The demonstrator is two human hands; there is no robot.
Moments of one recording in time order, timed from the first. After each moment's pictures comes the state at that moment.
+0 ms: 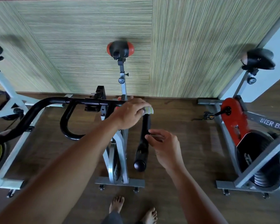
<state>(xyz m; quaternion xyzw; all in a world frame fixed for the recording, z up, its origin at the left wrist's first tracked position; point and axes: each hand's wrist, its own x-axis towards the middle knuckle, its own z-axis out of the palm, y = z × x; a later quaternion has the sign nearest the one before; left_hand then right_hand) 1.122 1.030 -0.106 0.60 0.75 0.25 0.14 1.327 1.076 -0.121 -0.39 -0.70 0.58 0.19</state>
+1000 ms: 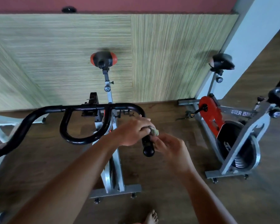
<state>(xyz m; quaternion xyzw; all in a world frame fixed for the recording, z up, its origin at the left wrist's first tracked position) 1.174 0.987 -0.088 0.64 0.68 0.26 0.24 1.372 1.026 -0.085 -0.36 -0.72 0.55 0.22</state>
